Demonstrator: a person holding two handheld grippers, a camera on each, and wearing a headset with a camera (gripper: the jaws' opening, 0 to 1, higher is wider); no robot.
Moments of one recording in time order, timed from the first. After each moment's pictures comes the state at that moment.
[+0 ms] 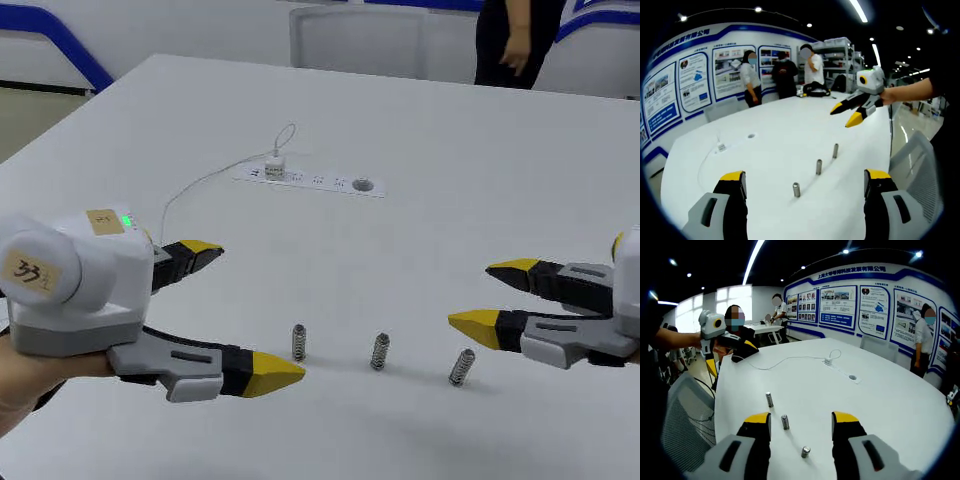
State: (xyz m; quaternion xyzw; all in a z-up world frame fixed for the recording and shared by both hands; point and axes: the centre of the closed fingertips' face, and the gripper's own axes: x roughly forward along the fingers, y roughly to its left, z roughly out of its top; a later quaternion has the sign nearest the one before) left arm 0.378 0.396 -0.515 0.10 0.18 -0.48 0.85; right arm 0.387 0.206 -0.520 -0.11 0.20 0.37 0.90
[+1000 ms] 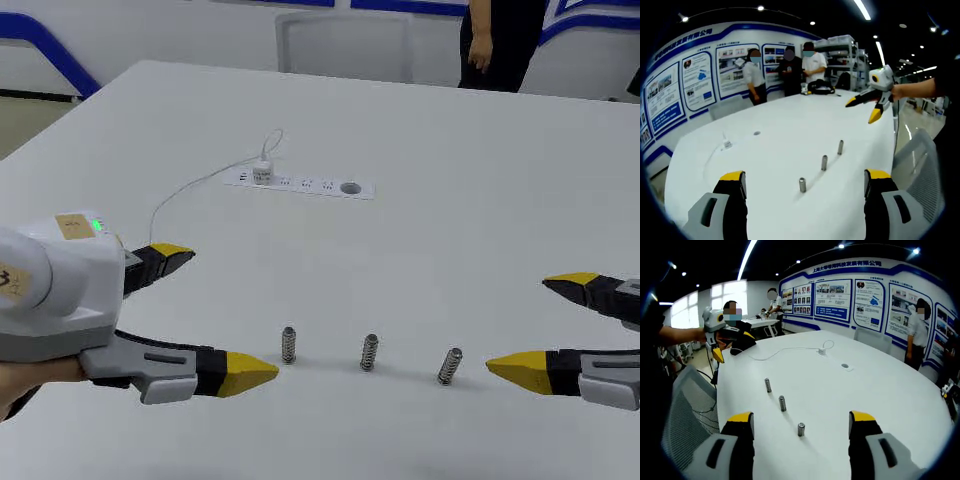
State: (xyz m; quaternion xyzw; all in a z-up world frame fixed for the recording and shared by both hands) left arm 0.381 0.411 -0.516 0.11 0.18 -0.46 0.86; right arm 0.362 0.170 -0.525 -0.11 0.23 0.35 0.90
